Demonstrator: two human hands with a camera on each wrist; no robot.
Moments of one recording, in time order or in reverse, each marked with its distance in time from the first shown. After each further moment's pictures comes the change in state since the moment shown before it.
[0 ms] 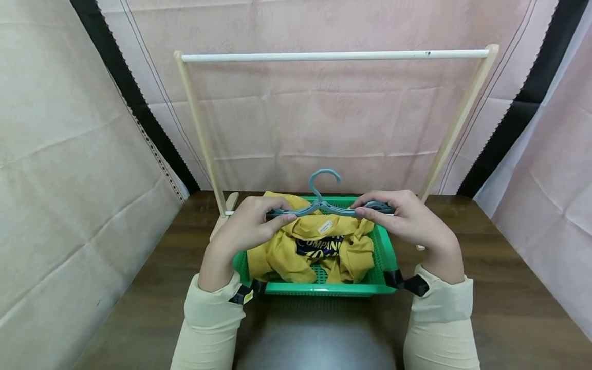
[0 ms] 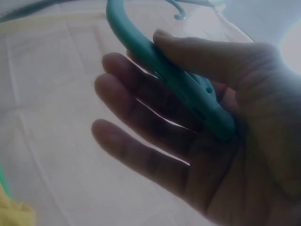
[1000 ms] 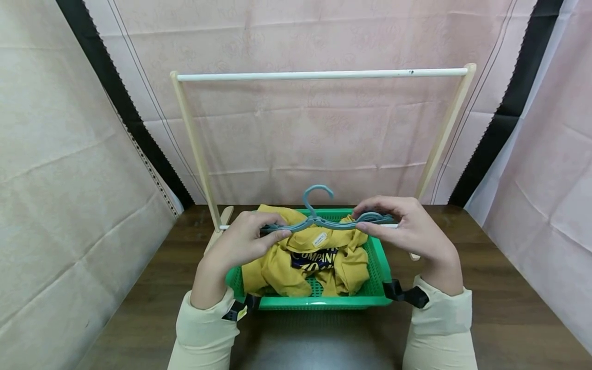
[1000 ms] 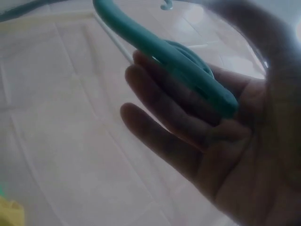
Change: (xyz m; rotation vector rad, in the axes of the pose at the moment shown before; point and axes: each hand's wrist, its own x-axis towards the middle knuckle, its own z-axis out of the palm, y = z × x) left_hand -0.003 0.004 -0.002 -0.015 -0.032 0.044; right_hand -0.013 -0.007 -0.008 0.109 0.112 -0.038
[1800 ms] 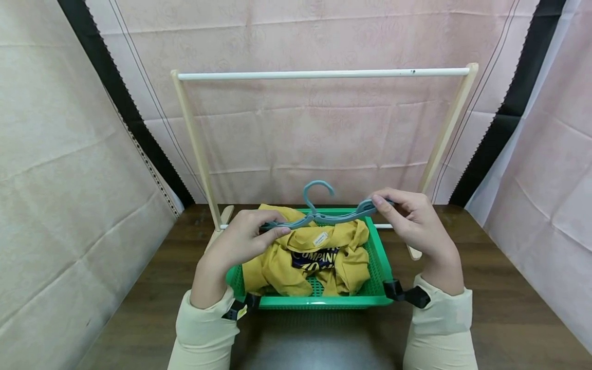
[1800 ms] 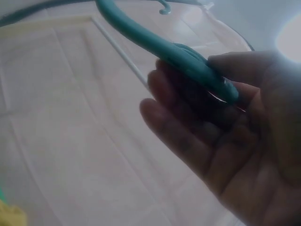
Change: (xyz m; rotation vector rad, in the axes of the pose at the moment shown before) left_hand -0.001 -0.001 -0.001 0.017 0.031 0.017; right_hand 0.003 0.005 0.001 -0.011 0.200 -0.120
